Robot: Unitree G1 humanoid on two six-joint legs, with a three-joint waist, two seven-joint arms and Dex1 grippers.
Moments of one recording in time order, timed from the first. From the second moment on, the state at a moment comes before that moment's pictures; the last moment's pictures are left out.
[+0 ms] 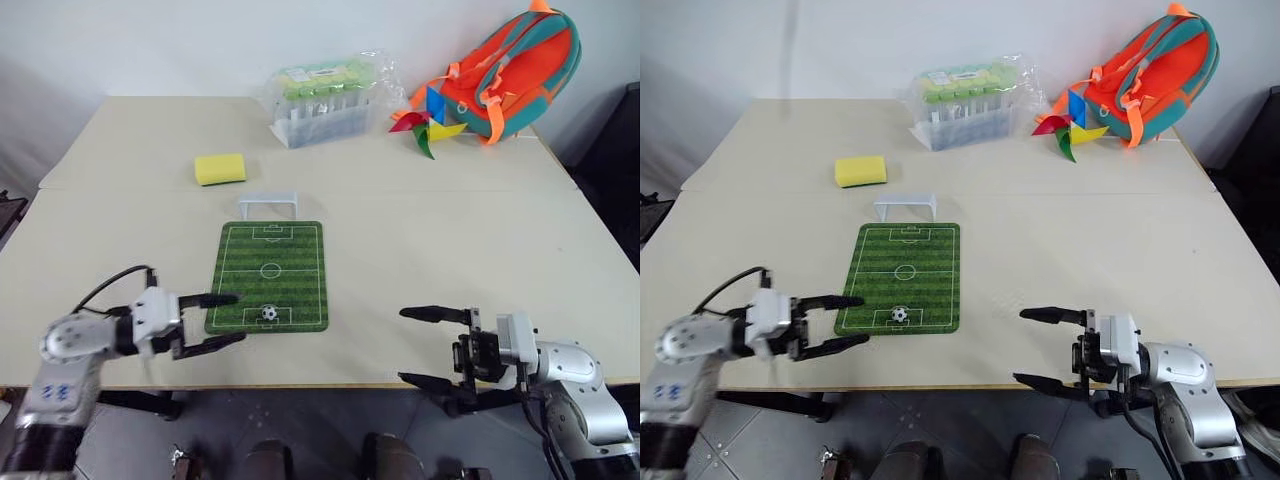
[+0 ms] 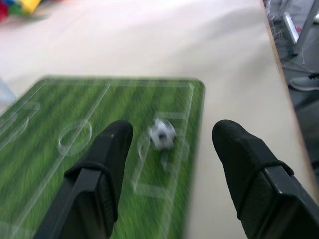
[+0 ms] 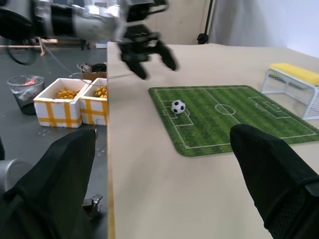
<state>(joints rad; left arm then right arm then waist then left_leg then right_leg) -0.01 0.76 0.20 -0.03 -0.47 -0.11 -1.24 -0.02 -0.61 -0.08 -0.18 0.60 -0.11 1.33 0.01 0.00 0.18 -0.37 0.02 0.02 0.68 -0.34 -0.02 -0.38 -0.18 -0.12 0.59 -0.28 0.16</state>
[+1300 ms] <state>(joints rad) -0.57 0.46 0.05 0.55 -0.26 -0.27 -0.96 0.01 -0.45 -0.10 -0.19 0.48 -0.20 1.02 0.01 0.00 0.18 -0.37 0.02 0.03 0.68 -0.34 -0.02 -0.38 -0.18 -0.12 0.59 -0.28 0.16</state>
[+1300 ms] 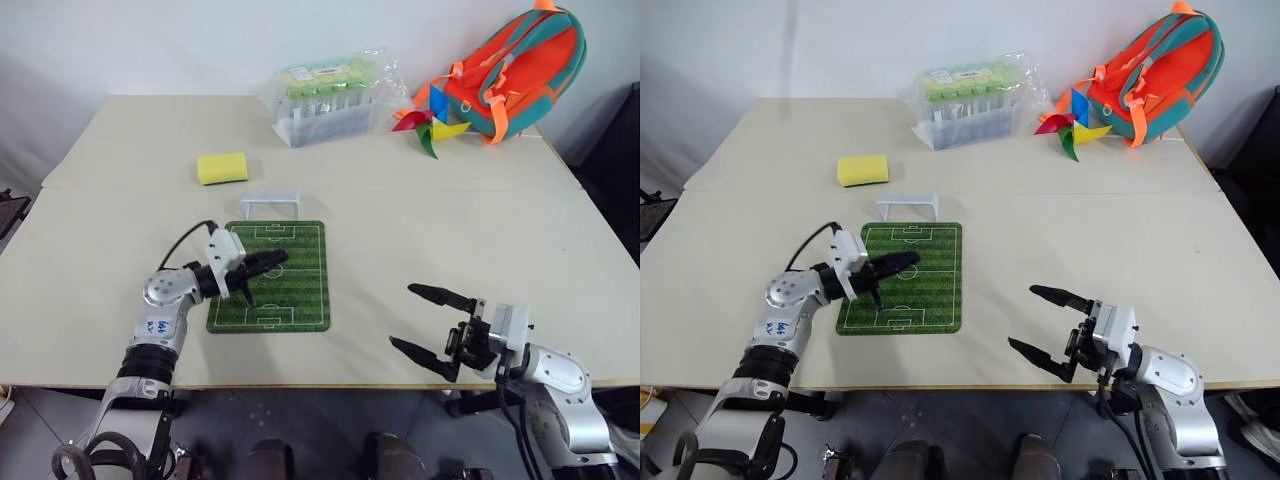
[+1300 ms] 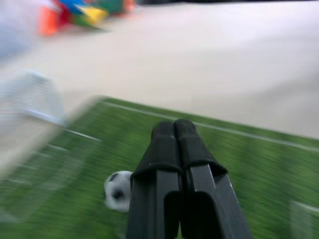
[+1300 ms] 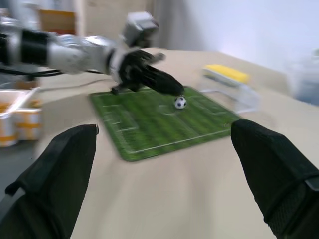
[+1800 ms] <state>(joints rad) 0.01 0.63 0.43 0.01 -0.45 0.01 -0.78 -0.09 -0.38 -0.15 -0.07 0.42 -0.26 0.86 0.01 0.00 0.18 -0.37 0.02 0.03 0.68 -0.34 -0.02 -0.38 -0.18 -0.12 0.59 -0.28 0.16</state>
